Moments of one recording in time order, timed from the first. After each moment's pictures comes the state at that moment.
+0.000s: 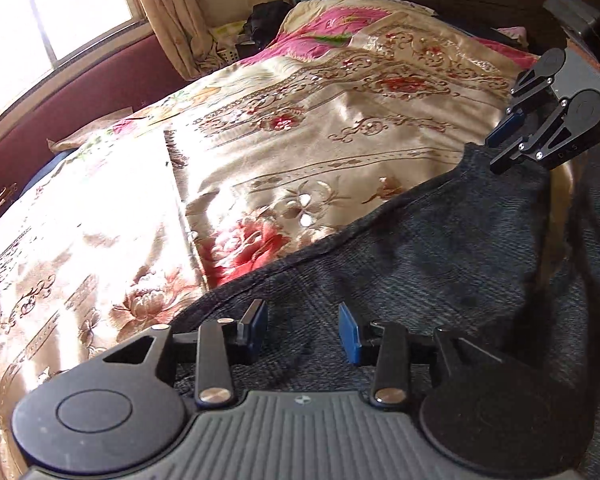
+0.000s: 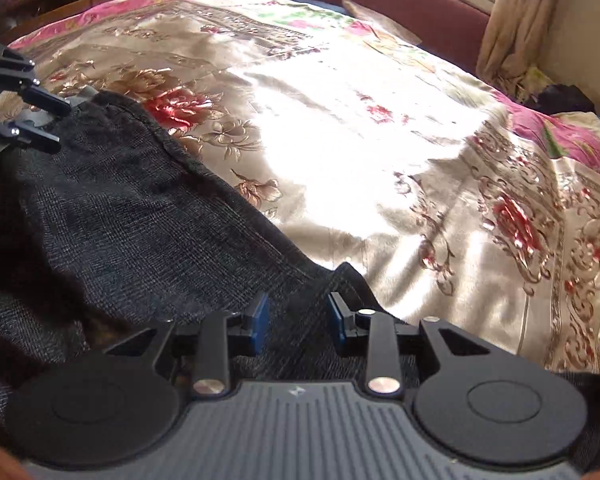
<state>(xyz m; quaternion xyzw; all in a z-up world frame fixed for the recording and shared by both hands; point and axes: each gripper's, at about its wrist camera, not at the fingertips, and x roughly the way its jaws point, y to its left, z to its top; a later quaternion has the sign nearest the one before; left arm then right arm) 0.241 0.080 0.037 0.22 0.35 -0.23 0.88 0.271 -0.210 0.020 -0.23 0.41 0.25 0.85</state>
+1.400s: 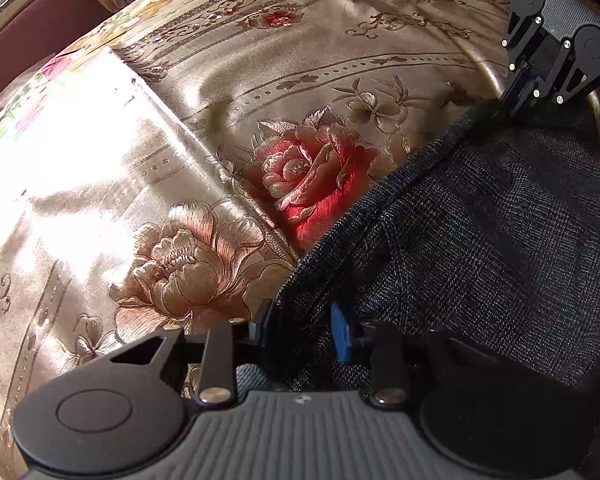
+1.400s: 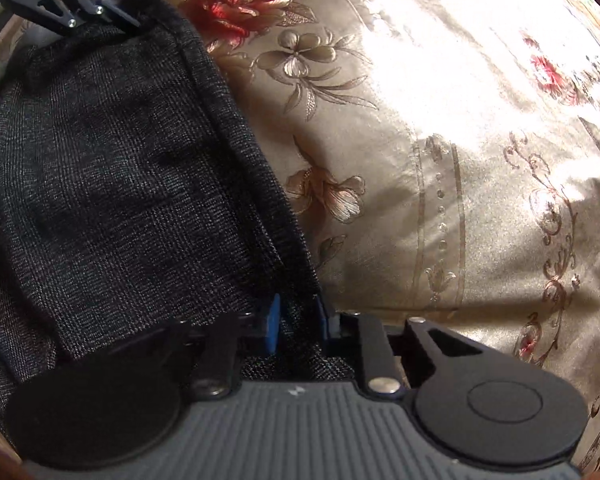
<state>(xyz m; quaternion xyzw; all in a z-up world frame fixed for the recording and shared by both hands) 0.354 0.136 0.000 0.27 0.47 -0.30 0.78 0.352 -0.152 -0.016 -0.30 0.56 0.34 0.69</state>
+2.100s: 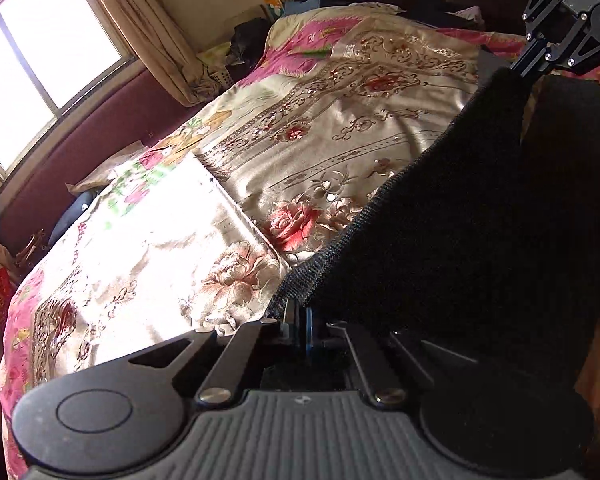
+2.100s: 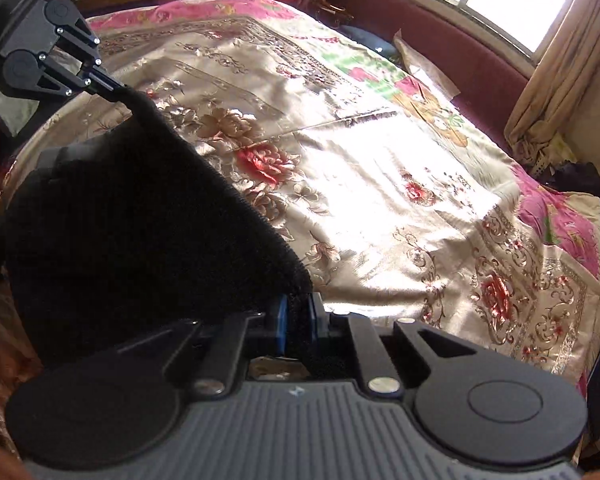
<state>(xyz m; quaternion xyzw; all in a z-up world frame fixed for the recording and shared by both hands) 0.123 0.162 0.126 0.30 0.32 -0.25 0.87 0.113 -0.163 0.144 -0.28 0.36 0.27 0.85</state>
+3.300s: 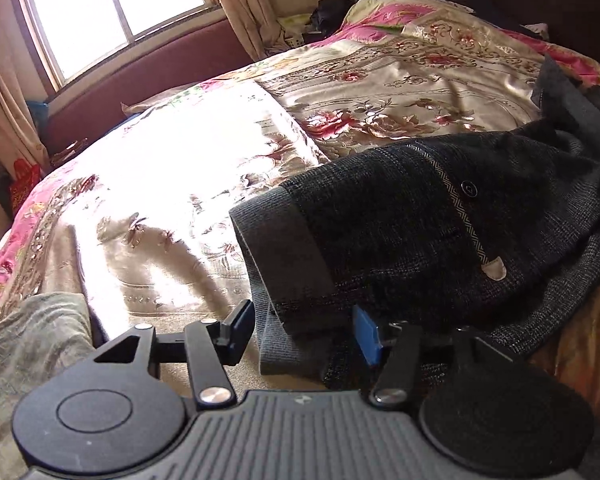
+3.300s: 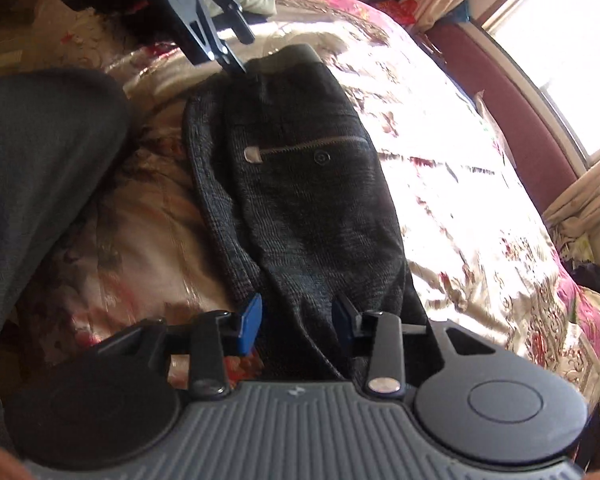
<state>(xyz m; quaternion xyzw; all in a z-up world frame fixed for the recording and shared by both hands) 0.062 0.231 0.022 0.18 0.35 -0.16 0.90 -0.028 -0.030 0.036 -0.42 0.29 0.34 0.79</state>
